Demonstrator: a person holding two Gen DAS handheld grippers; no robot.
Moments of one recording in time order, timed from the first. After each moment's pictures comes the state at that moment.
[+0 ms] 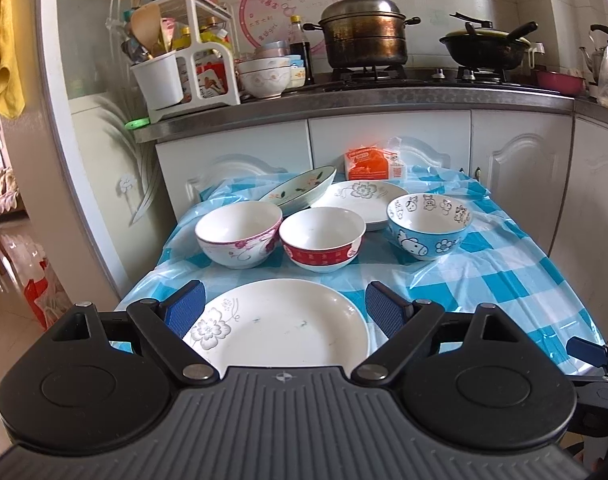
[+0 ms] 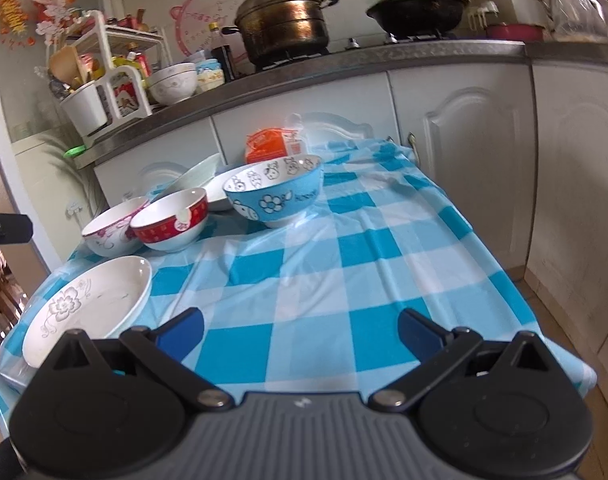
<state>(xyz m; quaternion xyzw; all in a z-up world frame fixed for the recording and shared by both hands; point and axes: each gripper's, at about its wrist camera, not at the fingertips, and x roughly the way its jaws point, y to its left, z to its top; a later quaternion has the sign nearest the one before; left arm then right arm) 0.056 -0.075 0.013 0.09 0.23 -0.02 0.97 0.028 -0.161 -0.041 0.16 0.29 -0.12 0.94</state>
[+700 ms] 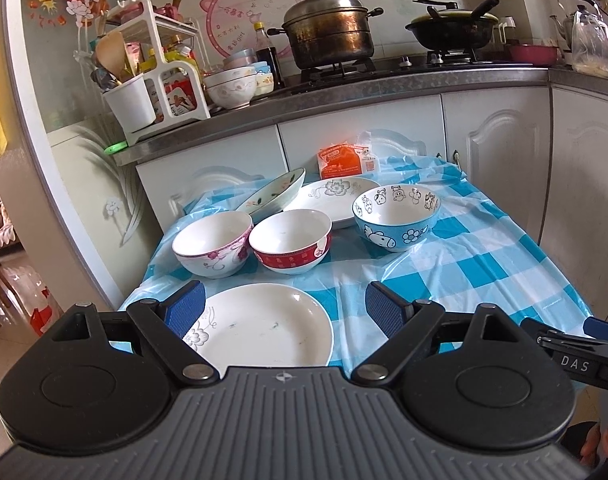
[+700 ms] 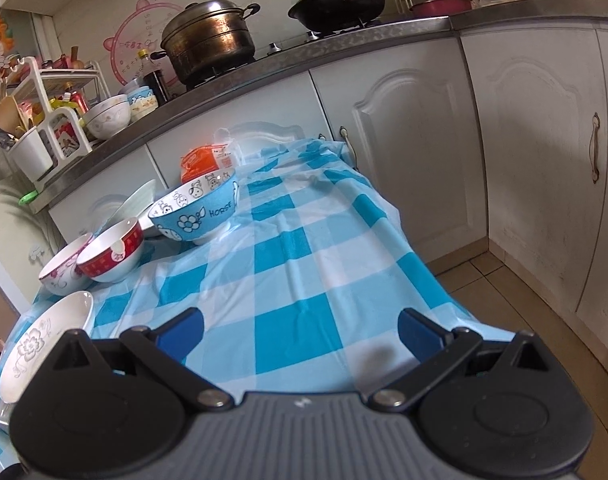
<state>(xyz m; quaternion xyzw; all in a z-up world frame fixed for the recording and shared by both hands) 0.050 -0.105 0.013 0.15 0.22 -0.04 0.96 0.004 -0.207 -0.049 0.22 0.28 -0.17 0.92</state>
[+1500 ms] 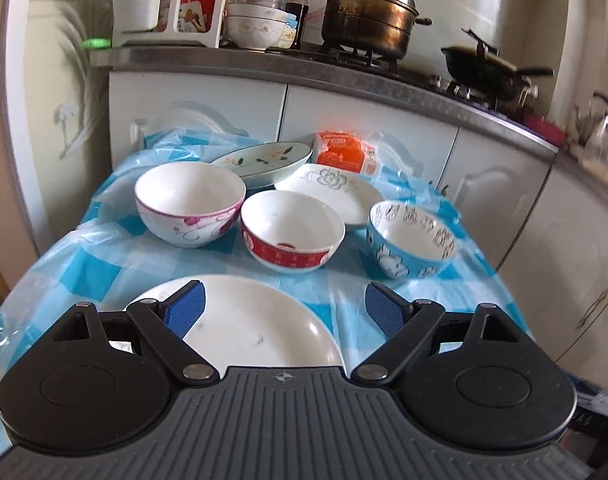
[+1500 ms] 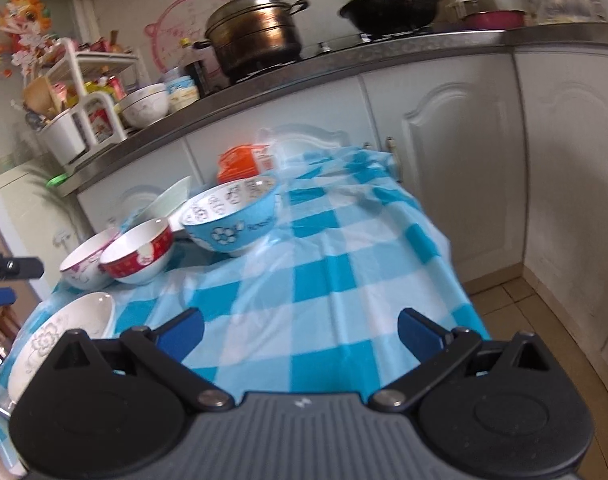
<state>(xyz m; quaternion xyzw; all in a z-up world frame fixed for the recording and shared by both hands) 0.173 -0.005 -0.004 -0.05 0.30 -0.13 0.94 0.055 -0.208 -0.035 0.18 0.29 -0.09 0.94</state>
